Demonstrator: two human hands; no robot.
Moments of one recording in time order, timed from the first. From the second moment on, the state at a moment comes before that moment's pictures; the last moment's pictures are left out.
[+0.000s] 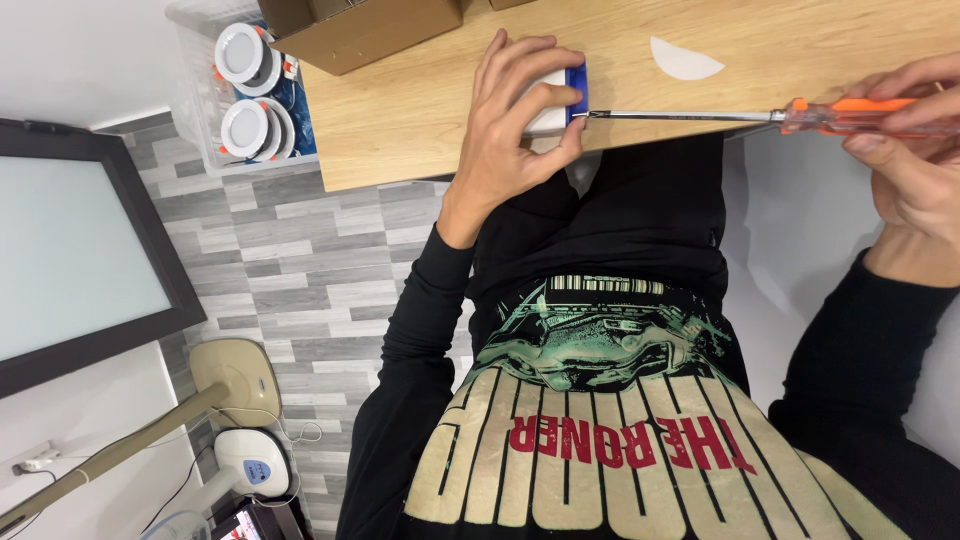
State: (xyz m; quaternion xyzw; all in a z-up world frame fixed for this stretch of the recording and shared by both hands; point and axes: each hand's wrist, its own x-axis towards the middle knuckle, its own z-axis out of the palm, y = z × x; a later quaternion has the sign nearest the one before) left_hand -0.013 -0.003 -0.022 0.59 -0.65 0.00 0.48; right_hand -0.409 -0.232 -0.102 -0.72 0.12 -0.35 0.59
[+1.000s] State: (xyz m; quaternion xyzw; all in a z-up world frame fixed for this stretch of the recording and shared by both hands) left_hand 0.011 -0.014 0.008 0.64 -0.76 0.02 0.15; right_hand -0.342 -0.228 -0.039 -0.82 0.15 -0.40 0.39
